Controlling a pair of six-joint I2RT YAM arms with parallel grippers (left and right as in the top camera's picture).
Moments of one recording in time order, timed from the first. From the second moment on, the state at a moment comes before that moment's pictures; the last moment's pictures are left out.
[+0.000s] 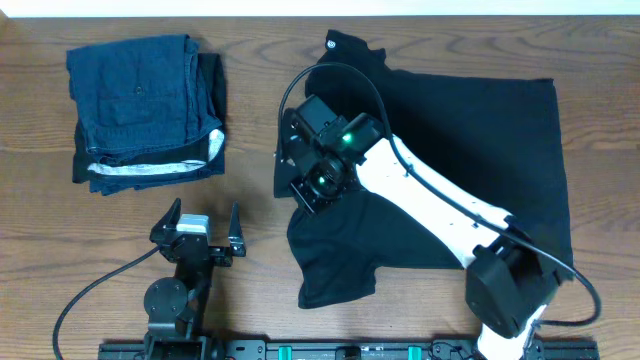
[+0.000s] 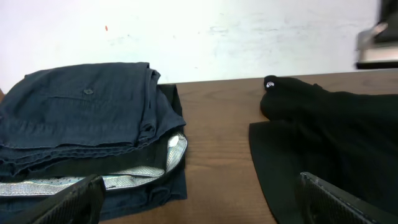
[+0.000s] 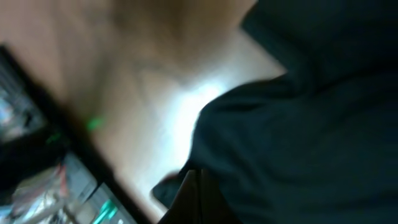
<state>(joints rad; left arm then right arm) -0.05 0.01 0.02 -0.11 0.05 0.02 0.76 1.93 1.61 -1.00 -0.38 0.15</state>
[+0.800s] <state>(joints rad) -0.05 0.01 0.02 -0.11 0.05 0.02 0.77 2.20 1.58 -0.60 -0.10 0.30</state>
